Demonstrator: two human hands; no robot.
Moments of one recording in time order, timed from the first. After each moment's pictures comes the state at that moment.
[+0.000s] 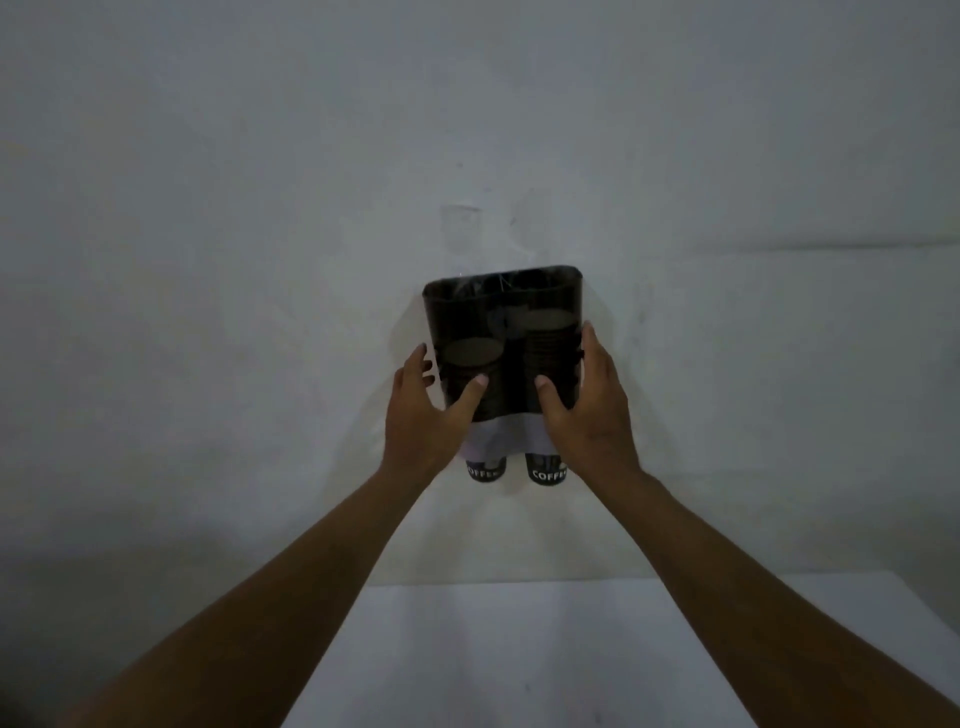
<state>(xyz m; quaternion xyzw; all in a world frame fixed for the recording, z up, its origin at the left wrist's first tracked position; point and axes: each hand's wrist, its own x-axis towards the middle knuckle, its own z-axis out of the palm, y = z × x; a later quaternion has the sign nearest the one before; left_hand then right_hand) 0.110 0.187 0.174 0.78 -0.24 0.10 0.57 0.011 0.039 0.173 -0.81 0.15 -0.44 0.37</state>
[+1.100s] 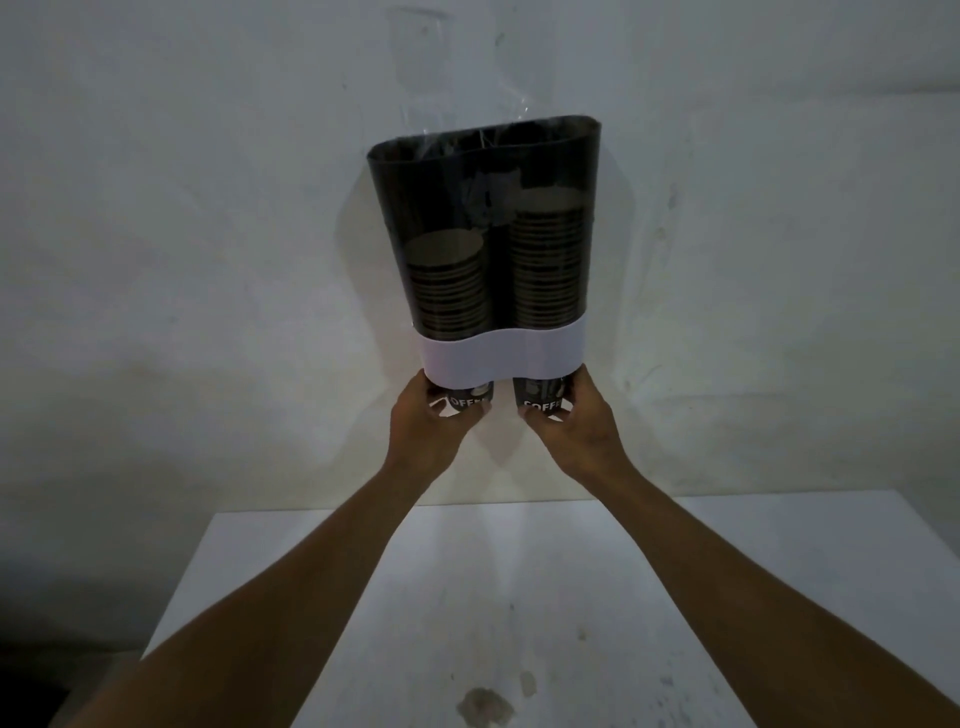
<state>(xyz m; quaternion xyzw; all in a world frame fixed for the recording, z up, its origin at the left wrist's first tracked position) 0.125 0.157 0.057 0.77 -0.20 -0.06 0.60 0.027 0.007 0.046 -0.78 0.21 -0.26 0.52</state>
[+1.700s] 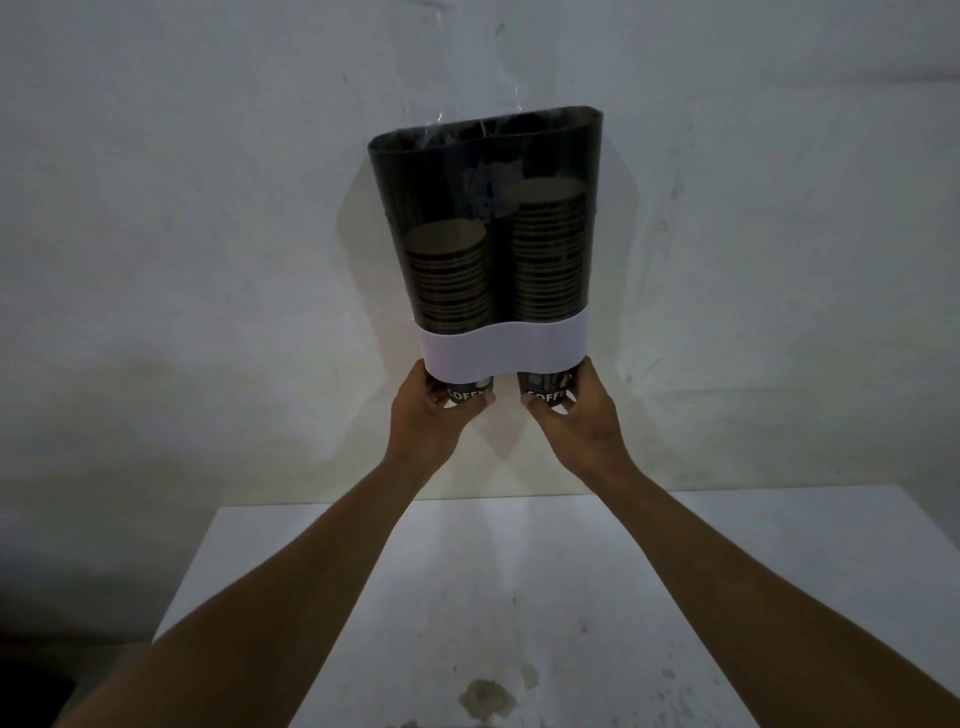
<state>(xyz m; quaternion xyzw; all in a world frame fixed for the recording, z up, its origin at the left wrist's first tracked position) 0.127 0.159 0.056 0.76 -0.20 -0.05 0.61 0.028 0.009 0.044 -0.77 0.21 -0.30 0.52</state>
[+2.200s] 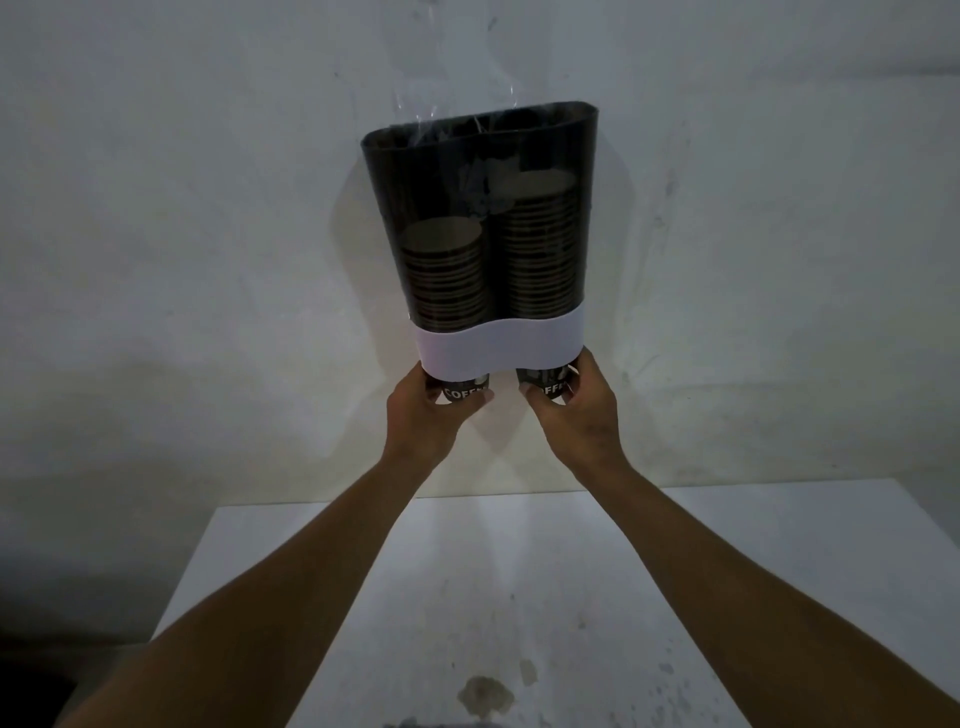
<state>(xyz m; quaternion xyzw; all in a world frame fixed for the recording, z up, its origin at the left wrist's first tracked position) 0.123 0.157 0.059 0.78 -0.20 -0.04 0.59 0.030 0.015 0.049 -0.74 0.22 -0.35 0.53</state>
